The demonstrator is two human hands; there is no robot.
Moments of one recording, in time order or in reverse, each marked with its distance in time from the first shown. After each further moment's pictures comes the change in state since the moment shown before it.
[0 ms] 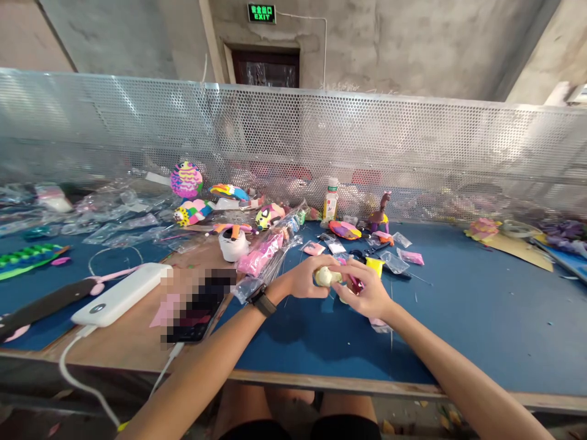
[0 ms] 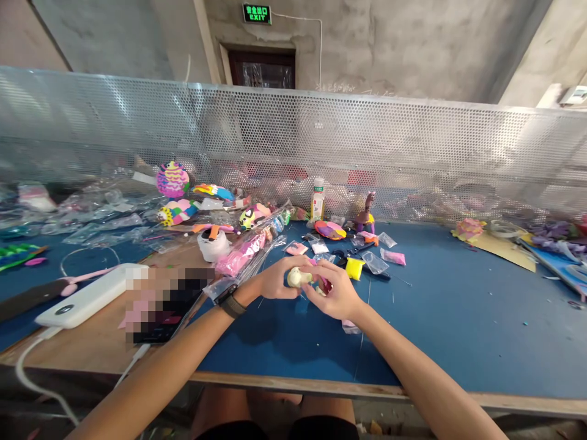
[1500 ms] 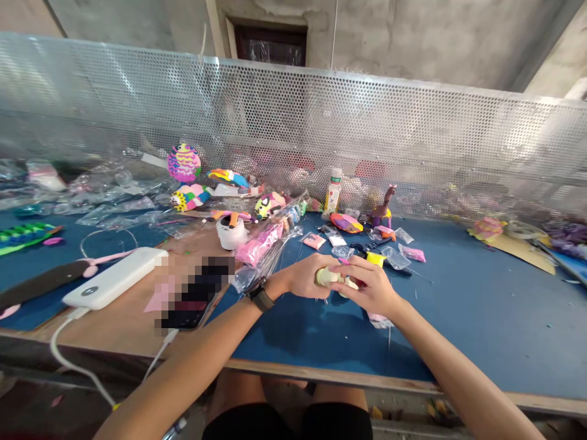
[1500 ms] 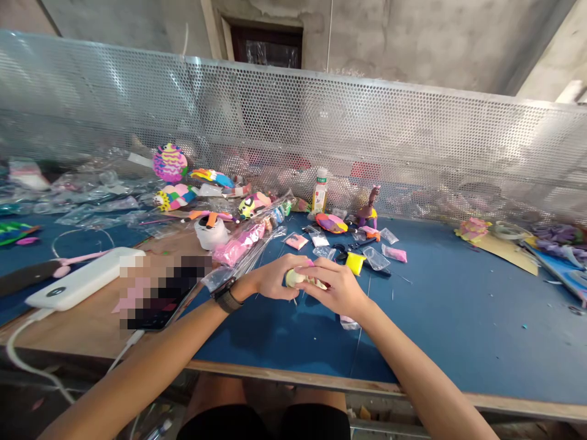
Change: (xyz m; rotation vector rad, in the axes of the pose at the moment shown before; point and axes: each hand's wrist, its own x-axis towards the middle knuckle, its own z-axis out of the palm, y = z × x) left_hand -0.003 0.002 0.008 0.072 -0.059 0.025; right_hand 0.002 -0.007 -0.013 -0.151 -0.091 -0.175
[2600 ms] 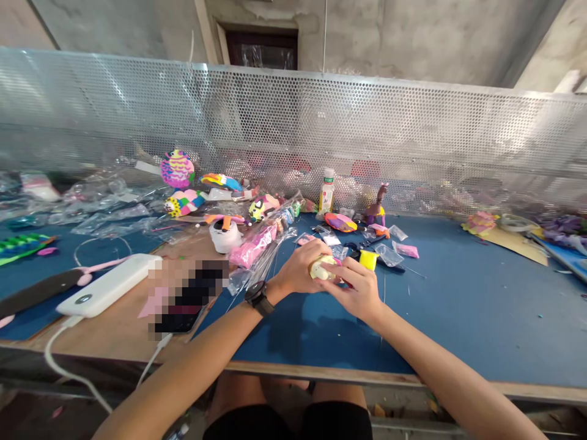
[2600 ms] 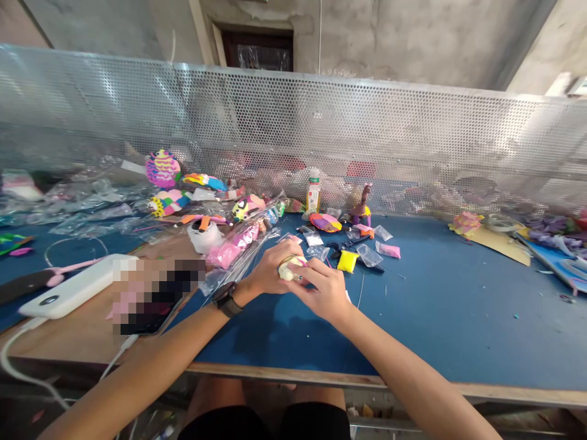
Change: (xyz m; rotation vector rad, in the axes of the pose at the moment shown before) left_hand 0.008 -0.006 0.014 0.411 0.513 0.337; right_hand -0.003 -0.014 0.025 -0.175 0.333 -0.052
